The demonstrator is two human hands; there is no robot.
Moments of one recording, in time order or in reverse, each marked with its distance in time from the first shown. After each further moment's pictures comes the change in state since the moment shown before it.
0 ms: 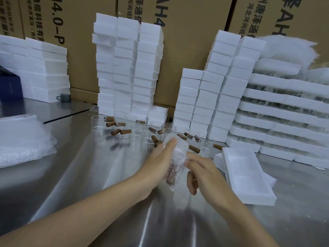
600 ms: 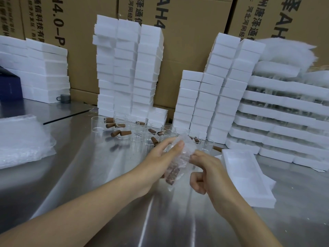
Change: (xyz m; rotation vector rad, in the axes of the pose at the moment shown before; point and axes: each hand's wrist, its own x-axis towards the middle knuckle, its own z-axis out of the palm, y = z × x) left_hand 0.006 0.000 -0.008 -0.021 -0.134 0.052; right_hand 0.006 0.002 -0.007 0.315 0.069 0.089
